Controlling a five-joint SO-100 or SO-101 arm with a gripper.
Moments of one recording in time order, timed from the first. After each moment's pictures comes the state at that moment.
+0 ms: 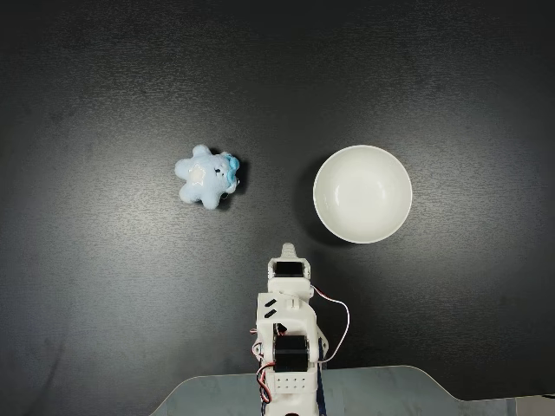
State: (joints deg) arm 3.9 191.1 166.0 75.1 0.2
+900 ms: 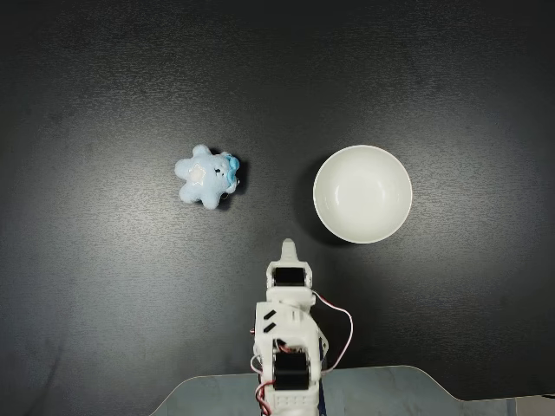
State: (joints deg) arm 3.9 191.1 151.9 75.1 0.2
